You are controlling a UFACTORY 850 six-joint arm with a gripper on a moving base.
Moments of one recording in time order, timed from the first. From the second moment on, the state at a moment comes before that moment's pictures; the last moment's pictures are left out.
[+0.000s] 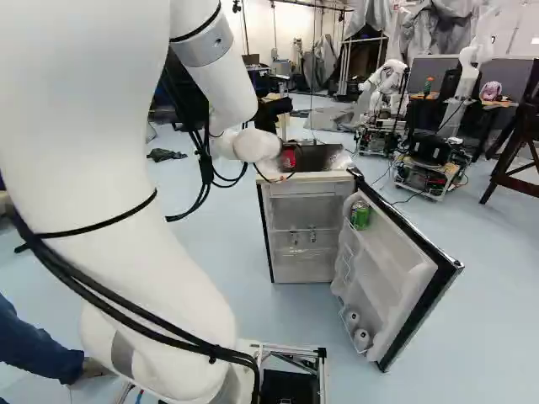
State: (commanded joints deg) arm -10.9 -6.8 -42.4 -5.1 32.9 -9.6
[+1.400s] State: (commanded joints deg) arm -10.3 -9.5 -45.4 -5.1 28.3 1.3
